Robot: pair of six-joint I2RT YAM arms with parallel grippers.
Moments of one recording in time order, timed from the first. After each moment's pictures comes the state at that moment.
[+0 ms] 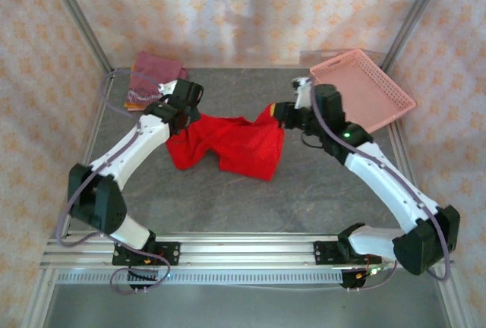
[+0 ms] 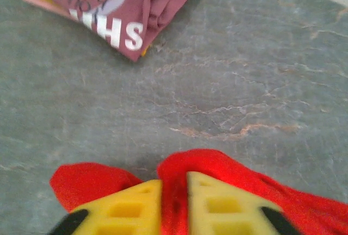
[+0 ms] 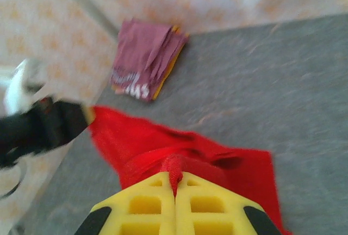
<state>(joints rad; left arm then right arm) -0.34 1.57 1.31 -0.71 -0.42 -0.72 0.52 1.24 1.14 -0.34 -0.26 0.46</state>
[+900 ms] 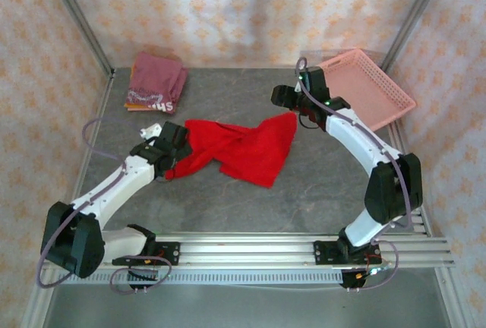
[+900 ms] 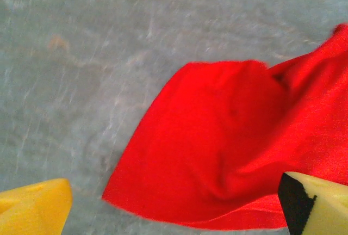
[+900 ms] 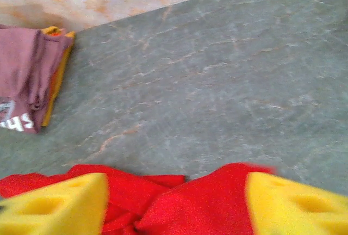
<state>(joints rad) -0.34 1.20 0.79 -0.67 -0.42 -0.94 0.36 1.60 1.33 -0.39 -0.06 0.48</state>
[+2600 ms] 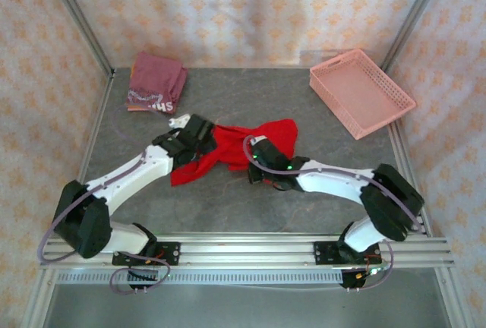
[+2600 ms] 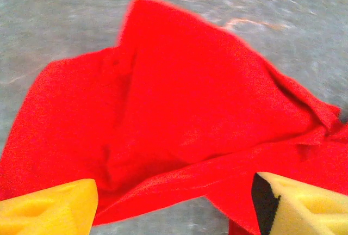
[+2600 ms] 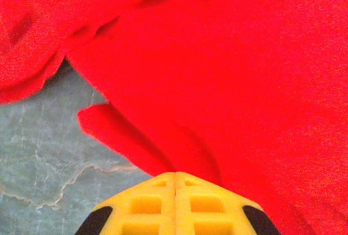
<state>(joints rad) -0.55 1.41 1.02 -0.62 -0.35 -0.94 0.85 1.48 0.79 -0.15 0.10 0.48</state>
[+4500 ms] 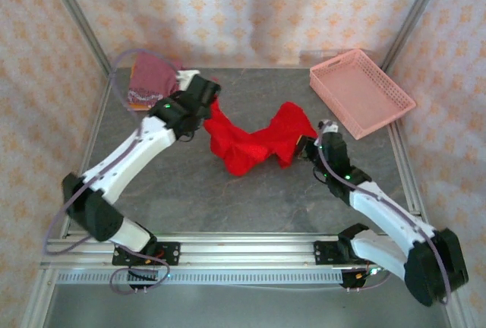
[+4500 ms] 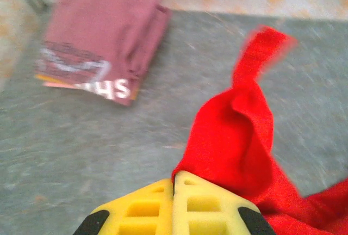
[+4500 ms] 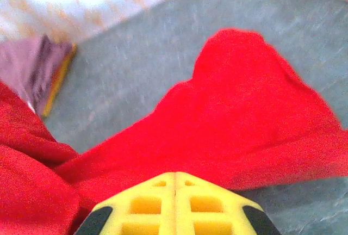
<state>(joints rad) -0.50 1.46 1.46 -0.85 -0.62 -0.52 0.42 0.94 0.53 -0.02 0.08 0.62</state>
